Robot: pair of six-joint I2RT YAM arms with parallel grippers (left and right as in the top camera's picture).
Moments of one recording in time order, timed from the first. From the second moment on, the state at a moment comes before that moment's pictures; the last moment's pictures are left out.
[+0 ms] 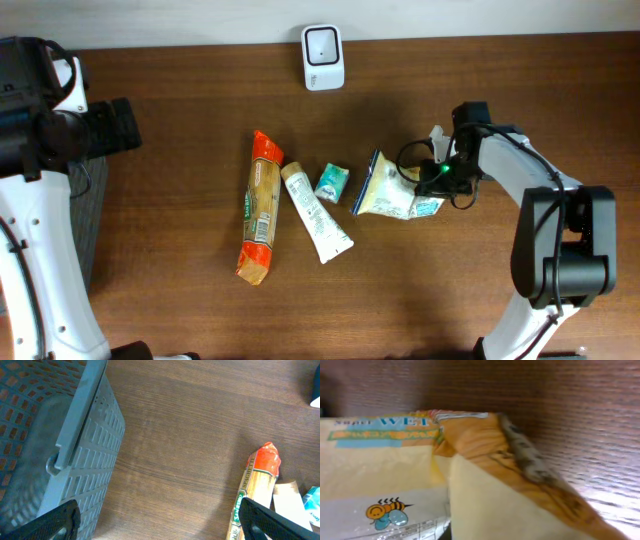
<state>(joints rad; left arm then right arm) 0.23 1.56 1.91 -1.33 -0.06 -0.01 0.00 1.96 1.26 -0.80 -0.37 0.01</state>
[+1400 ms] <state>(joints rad) 0.23 1.56 1.91 -1.33 -0.06 -0.01 0.41 2.04 2.13 -0.58 0.53 -0.02</state>
